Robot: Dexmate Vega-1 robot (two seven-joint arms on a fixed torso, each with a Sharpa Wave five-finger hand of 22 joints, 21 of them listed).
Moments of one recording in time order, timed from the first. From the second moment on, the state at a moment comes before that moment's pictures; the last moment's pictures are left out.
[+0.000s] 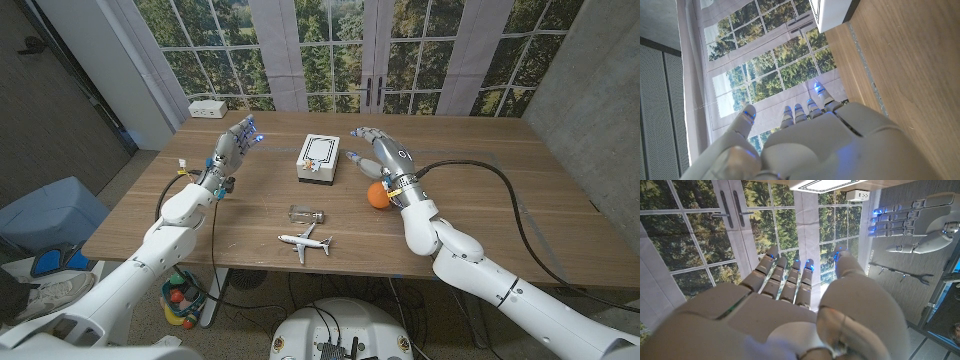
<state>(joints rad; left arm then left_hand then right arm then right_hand) 0.93 0.63 0.30 -1.36 -0.67 -0.44 -0.18 0.02 0.08 0.65 0.00 0.21 -0.01 -0.05 0.18 0.17 -0.04 -0.08 0.19 0.17 -0.06 -0.04 0.19 0.17 -0.03 -0.03 0.60 0.16 -0.99 -0.64 -0.65 -1.91 -0.64 -0.17 -0.55 0.84 0.03 0.42 -0.19 0.24 0.49 -0.09 0.26 0.19 0.39 -0.11 0.27 0.26 0.22 -0.04 0.35 0.34 0.31 -0.03 0.49 0.17</state>
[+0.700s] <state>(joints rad) 0.97 0.67 0.28 -1.39 -0.71 -0.40 -0.20 0.02 0.08 0.64 0.00 0.21 -0.01 -0.05 0.18 0.17 -0.03 -0.07 0.19 0.17 -0.06 -0.04 0.19 0.17 -0.03 -0.03 0.58 0.17 -0.95 -0.60 -0.74 -1.77 -0.73 -0.15 -0.63 0.90 0.03 0.40 -0.17 0.22 0.56 -0.11 0.27 0.19 0.45 -0.12 0.28 0.27 0.25 -0.04 0.38 0.36 0.34 -0.04 0.49 0.18</state>
